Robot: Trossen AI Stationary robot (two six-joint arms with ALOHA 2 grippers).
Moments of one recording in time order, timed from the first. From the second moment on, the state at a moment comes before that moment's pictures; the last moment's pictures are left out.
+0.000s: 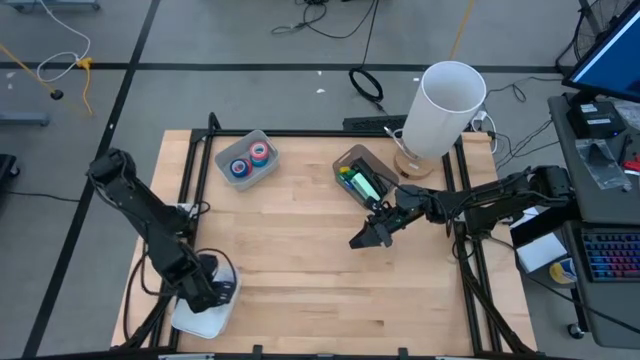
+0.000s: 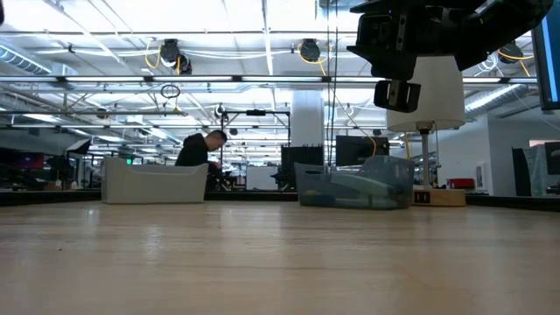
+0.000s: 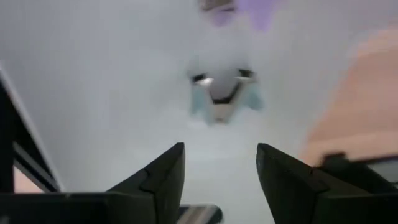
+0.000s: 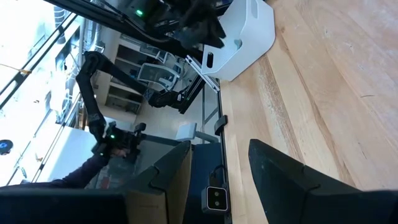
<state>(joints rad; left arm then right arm) -0.90 1.28 0.78 -0.76 0.20 -2.34 0.02 1.30 0.57 0.52 -0.47 1.06</state>
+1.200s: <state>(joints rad) -0.58 0.64 0.93 -0.86 -0.94 -0.89 -0.14 0.88 0.57 0.18 -0.36 0.51</state>
